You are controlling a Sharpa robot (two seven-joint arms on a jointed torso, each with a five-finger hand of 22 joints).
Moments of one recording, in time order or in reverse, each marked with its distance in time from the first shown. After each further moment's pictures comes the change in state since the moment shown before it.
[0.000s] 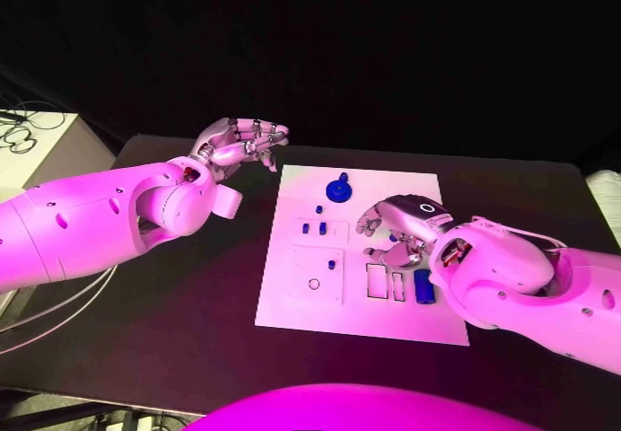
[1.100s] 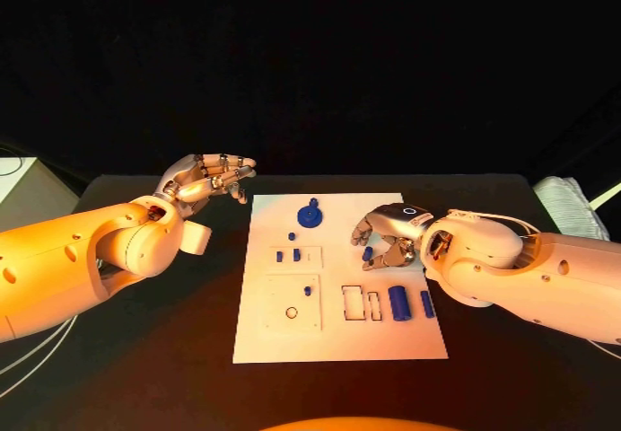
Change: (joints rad) left arm 0.000 -0.009 -0.001 0.005 0.000 0.010 0.000; left_hand 0.013 0.004 -0.003 -0.003 0.000 -0.007 0.000 0.000 0.001 0.000 0.000 0.004 0.000 -0.007 0.000 -0.004 -0.002 0.000 0.000 0.000 0.000 -0.001; right arm 0.050 -0.024 0.002 -0.157 0.061 0.137 0.173; right_hand 0.254 0.084 -0.450 0.256 -0.042 -0.032 -0.022 -0.025 -0.001 -0.114 0.007 0.083 -0.002 0.004 0.004 0.042 0.000 0.000 0.020 0.008 -0.020 0.030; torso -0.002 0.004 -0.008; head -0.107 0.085
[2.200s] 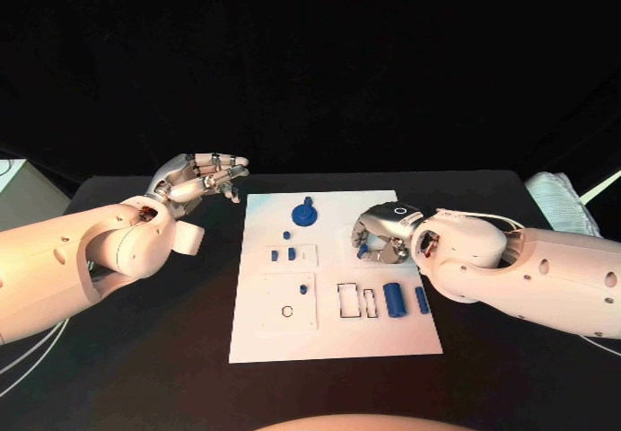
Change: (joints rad) left arm 0.000 -0.001 0.000 -0.001 0.000 0.001 -0.002; left_hand 0.004 -0.004 0.000 0.000 0.000 0.000 0.000 0.000 0.000 -0.007 0.000 0.000 0.000 0.000 0.000 0.000 -0.001 0.000 0.000 0.000 -0.004 -0.001; right arm -0.012 0.019 -0.002 -0.023 -0.079 0.022 -0.052; right_hand 0.038 0.003 0.262 -0.012 -0.079 0.094 0.010 0.019 -0.006 0.076 -0.009 -0.022 -0.006 -0.004 -0.004 0.005 0.000 0.000 0.018 -0.011 0.031 0.051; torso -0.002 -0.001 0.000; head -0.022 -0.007
